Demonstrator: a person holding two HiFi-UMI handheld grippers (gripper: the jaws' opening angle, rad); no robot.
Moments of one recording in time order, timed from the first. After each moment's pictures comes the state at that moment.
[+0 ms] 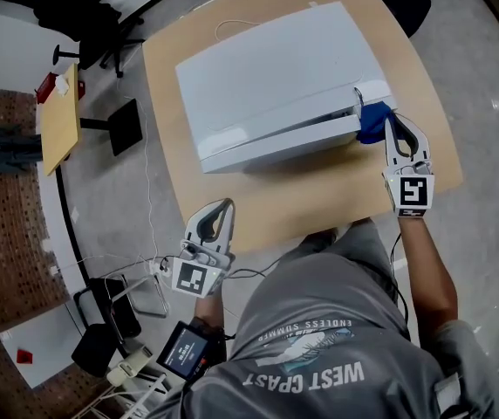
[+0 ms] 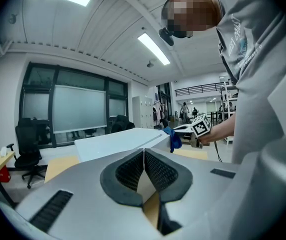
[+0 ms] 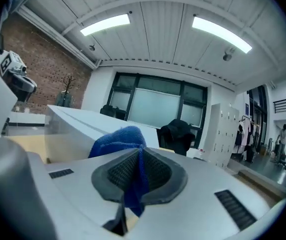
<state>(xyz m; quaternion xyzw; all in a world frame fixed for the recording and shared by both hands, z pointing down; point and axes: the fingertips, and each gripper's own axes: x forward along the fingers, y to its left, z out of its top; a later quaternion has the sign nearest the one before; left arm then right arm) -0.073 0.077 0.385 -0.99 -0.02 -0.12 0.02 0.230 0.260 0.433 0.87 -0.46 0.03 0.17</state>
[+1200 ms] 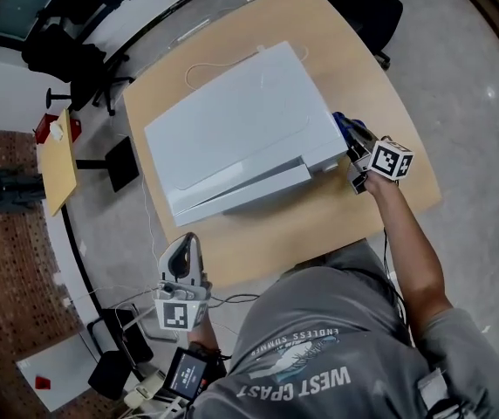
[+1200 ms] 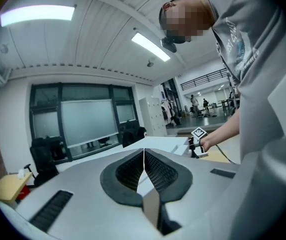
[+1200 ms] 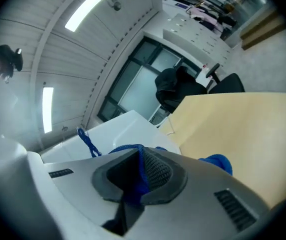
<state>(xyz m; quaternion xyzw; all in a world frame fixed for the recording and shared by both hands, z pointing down) -0.009 0.076 0.338 -0.99 0.05 -0.11 0.08 0.351 0.240 0.537 0.73 -0.51 0.30 -0.34</state>
